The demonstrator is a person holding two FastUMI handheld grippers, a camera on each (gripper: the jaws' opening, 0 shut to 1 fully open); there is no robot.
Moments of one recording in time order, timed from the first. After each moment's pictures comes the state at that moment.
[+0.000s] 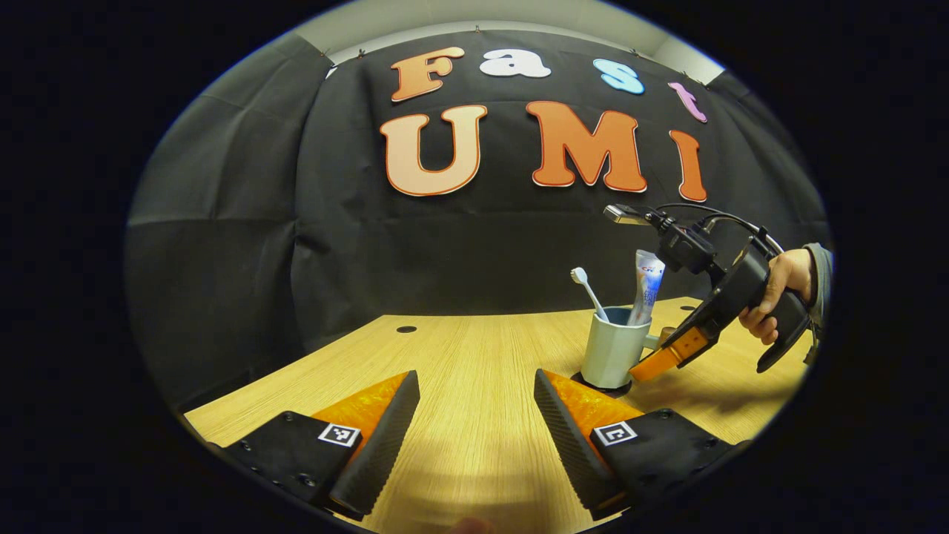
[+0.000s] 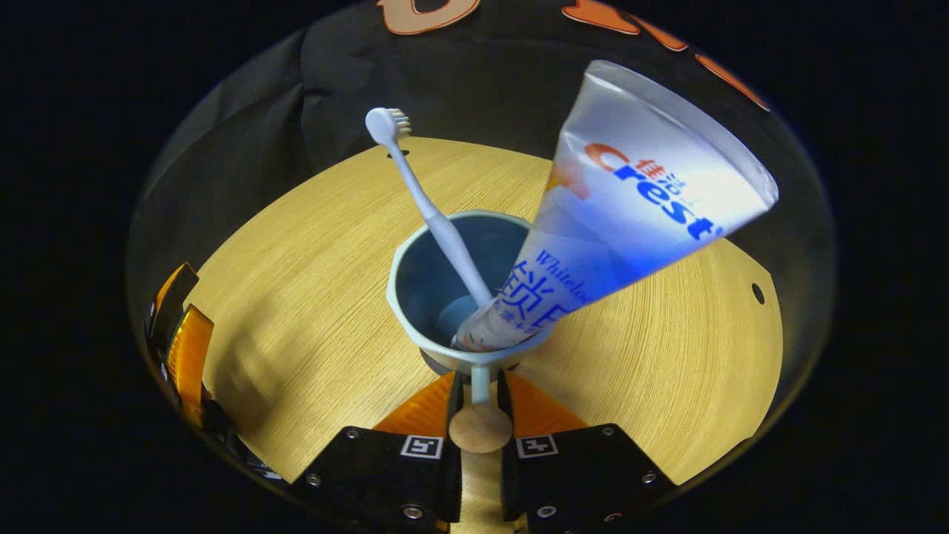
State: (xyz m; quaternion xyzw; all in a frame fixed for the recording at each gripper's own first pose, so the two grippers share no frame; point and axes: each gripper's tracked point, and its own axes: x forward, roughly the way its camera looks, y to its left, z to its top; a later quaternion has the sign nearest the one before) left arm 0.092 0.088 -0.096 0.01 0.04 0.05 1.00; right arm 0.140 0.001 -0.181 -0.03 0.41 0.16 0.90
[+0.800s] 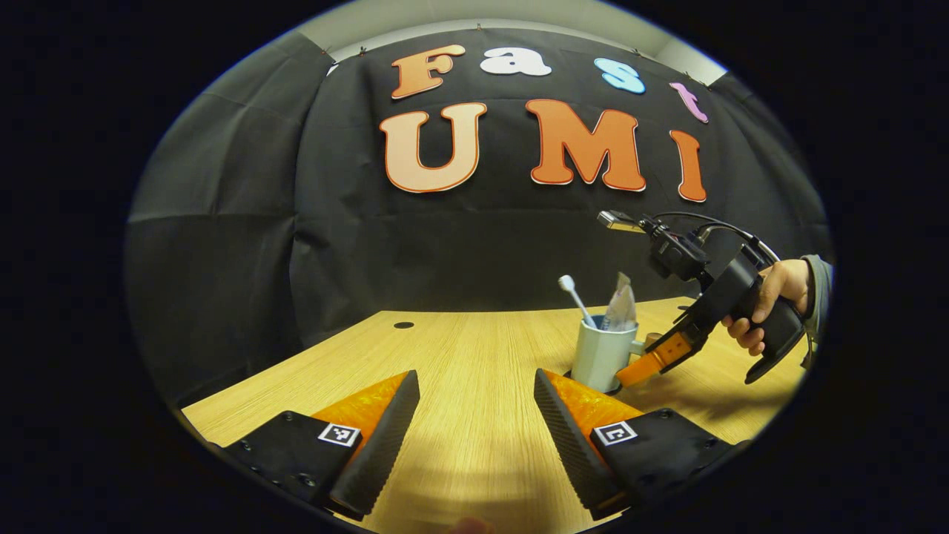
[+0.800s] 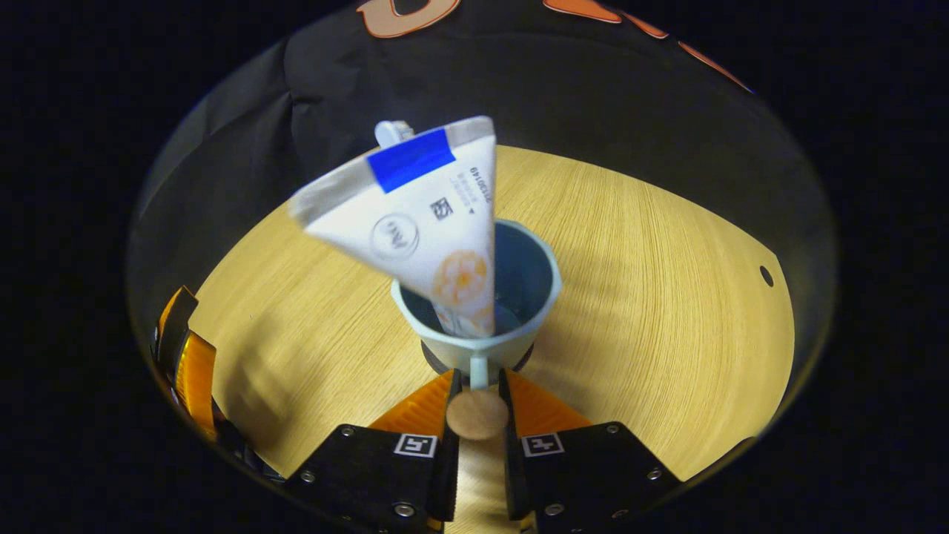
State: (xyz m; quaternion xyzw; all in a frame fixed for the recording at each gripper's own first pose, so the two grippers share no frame) left arm 0.090 0.078 -0.095 0.00 0.04 0.05 1.00; right arm 0.134 0.004 -0.170 0.01 0.39 0.15 0.91
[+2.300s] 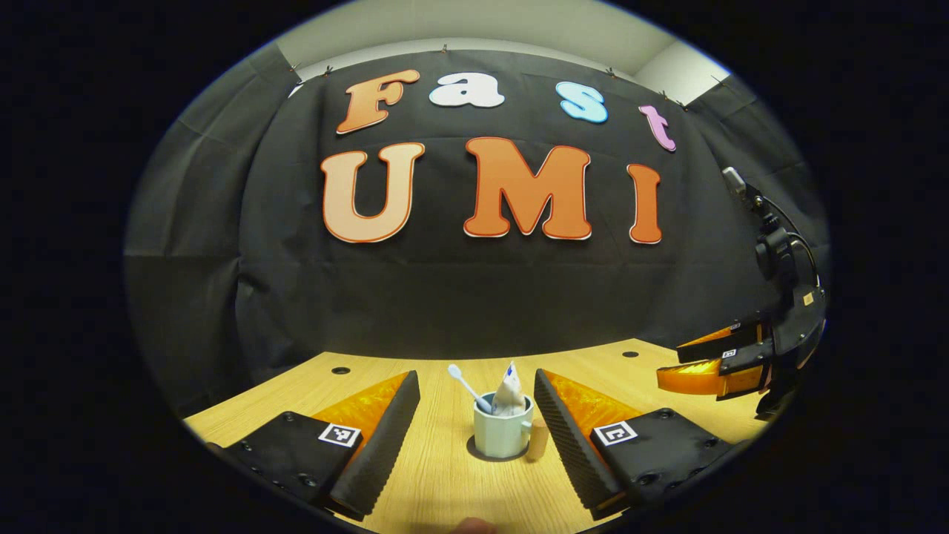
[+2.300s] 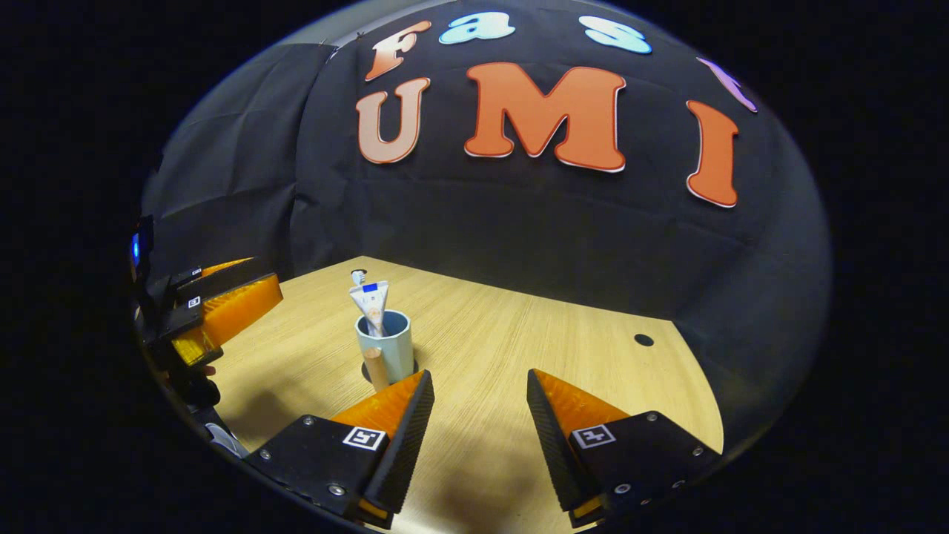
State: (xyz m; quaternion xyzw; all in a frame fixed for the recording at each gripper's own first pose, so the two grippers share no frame) left arm 0.125 -0.045 0.014 -0.01 -0.02 -0.04 1.00; right arm 0.028 -0.166 -0.049 0.01 0.13 0.05 0.99
